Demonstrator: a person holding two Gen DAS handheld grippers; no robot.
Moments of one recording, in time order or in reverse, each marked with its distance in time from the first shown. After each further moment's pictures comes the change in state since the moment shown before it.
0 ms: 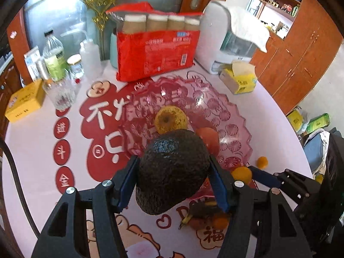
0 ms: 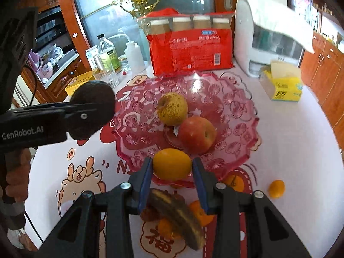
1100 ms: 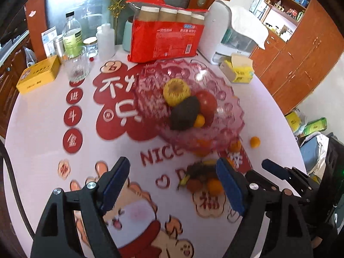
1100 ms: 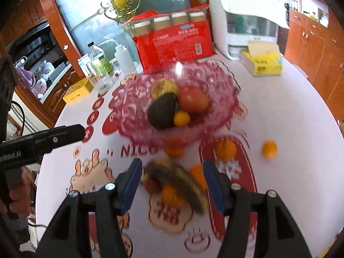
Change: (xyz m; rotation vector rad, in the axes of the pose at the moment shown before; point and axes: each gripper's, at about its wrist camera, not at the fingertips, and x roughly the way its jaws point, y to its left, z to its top) left arm -0.058 0.007 -0.072 -0.059 0.012 -0.002; right arm -0.047 -0.003 -0.052 0.150 -0.002 -0.027
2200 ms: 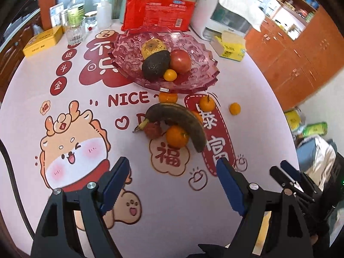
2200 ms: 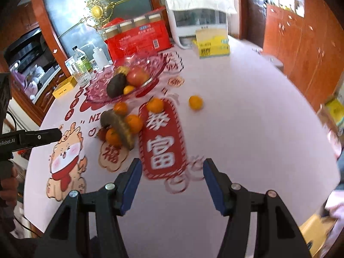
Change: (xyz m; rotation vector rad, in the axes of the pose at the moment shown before) left arm 0.000 -0.089 -0.083 -0.131 0.078 0.029; right arm -0.085 -0.120 -0.088 0.016 -0.037 -0.074
